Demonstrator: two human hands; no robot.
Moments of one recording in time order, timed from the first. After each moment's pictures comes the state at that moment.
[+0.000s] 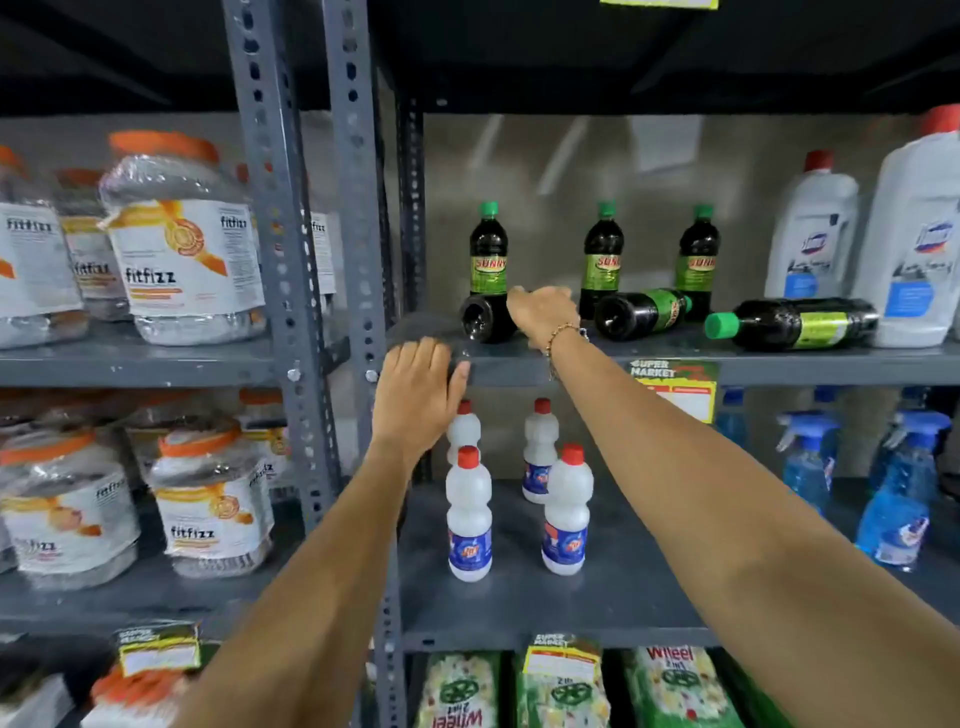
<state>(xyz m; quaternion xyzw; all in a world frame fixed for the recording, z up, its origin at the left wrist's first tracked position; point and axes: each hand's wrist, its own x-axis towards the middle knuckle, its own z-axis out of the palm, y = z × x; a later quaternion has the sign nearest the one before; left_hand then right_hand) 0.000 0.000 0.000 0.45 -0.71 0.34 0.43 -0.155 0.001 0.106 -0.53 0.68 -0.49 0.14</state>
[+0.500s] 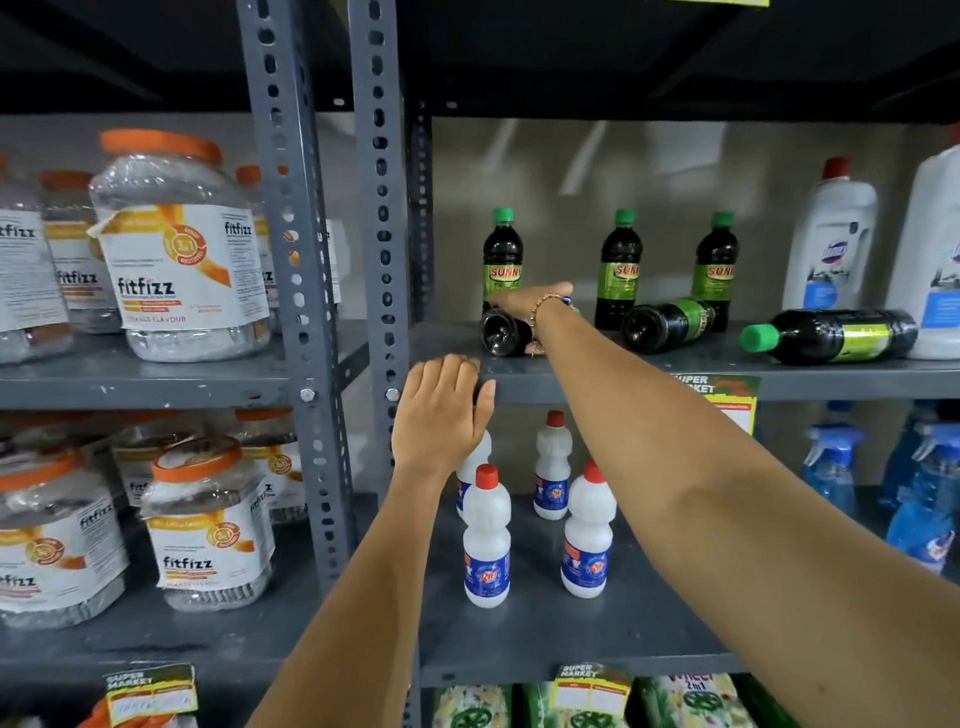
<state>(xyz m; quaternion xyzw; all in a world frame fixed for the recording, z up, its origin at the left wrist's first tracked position) 0.003 -0.015 -0.010 0.42 -0.67 0.40 0.46 -0.125 -0.035 0.128 -0.48 0.70 -0.47 0.23</state>
